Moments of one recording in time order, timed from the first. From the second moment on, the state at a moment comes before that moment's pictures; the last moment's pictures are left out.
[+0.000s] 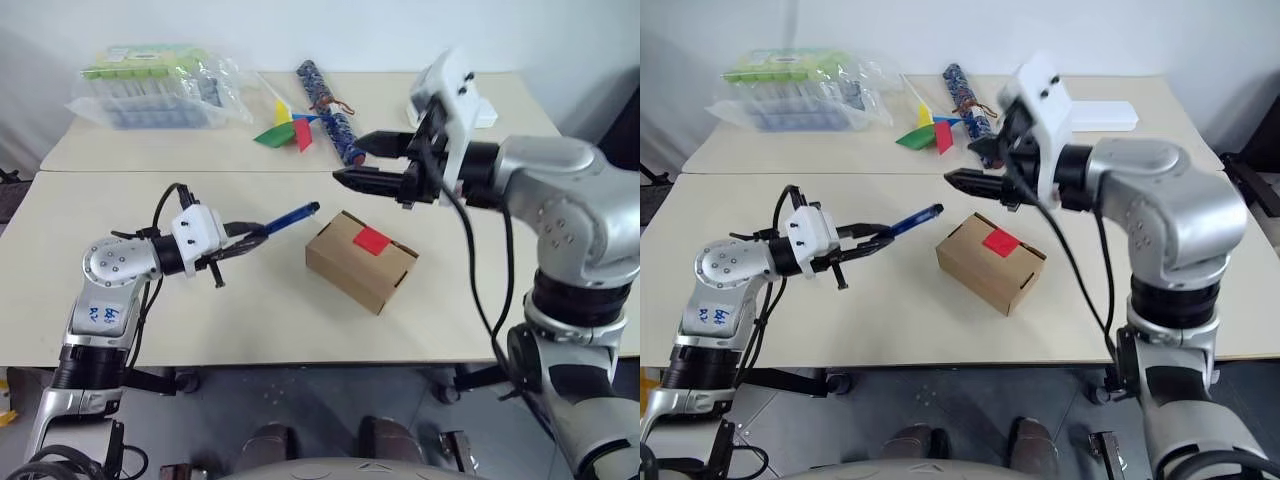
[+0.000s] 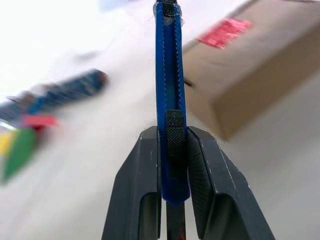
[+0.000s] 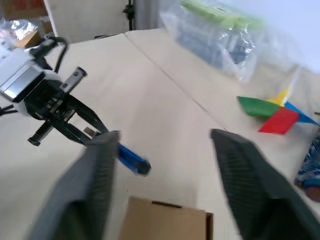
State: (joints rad) left arm -0.54 0.64 0.07 0.13 -0.18 -0.15 -0.96; right arm -1.08 -0.47 -0.07 -0.27 0.41 1.27 0.82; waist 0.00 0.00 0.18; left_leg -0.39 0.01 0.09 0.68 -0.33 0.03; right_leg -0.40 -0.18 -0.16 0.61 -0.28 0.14
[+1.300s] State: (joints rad) left arm -0.73 0.53 -0.02 0.45 -0.10 -0.62 -0.90; right arm -1.30 -0.43 0.06 0.24 0.57 1.44 0.77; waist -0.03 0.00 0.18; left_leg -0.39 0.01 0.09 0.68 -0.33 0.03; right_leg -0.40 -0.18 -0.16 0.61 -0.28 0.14
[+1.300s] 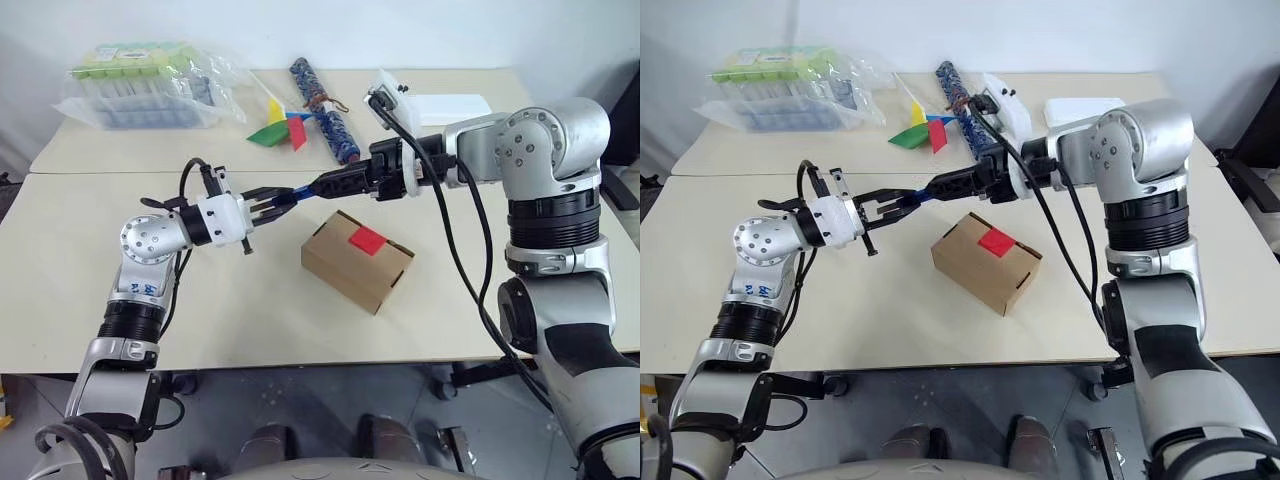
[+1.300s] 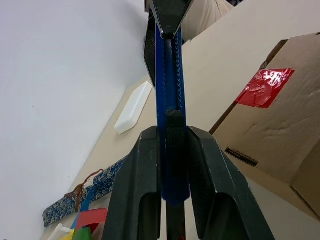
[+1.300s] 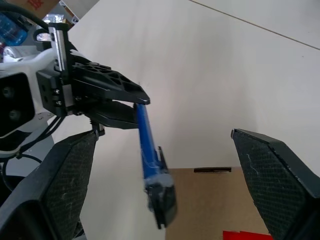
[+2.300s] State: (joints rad) left arm -0.70 0.62 0.01 0.38 -0.19 -0.32 -0.97; right arm -1.29 -0.47 0.03 0.18 0.61 1.45 0.75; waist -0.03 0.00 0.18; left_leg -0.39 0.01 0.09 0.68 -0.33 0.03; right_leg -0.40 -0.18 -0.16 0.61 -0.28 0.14
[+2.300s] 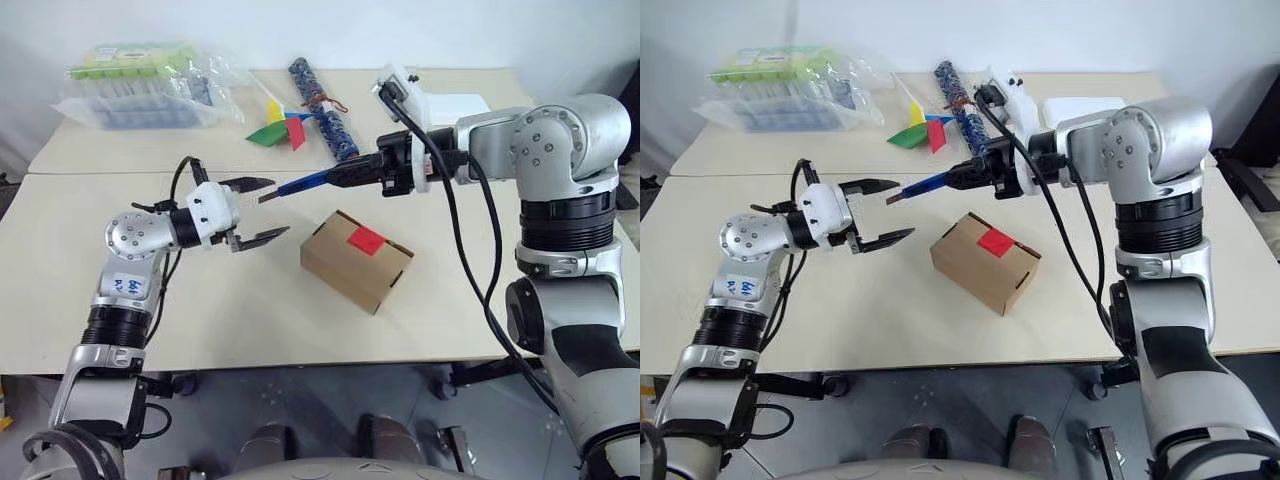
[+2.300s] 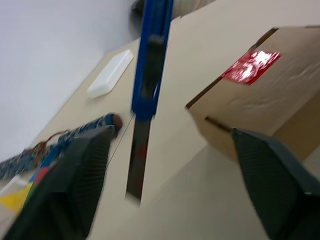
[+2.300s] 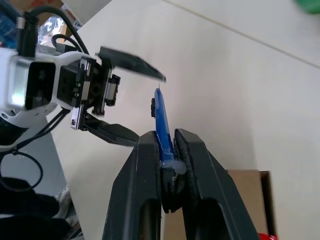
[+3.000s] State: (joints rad) left arm -0.73 0.64 -0.08 0.12 -0.35 0.47 -1.01; right arm -1.07 -0.83 -0.01 -0.18 0.60 1.41 0.71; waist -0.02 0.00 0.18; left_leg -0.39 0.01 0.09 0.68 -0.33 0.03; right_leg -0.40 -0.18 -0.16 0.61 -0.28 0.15
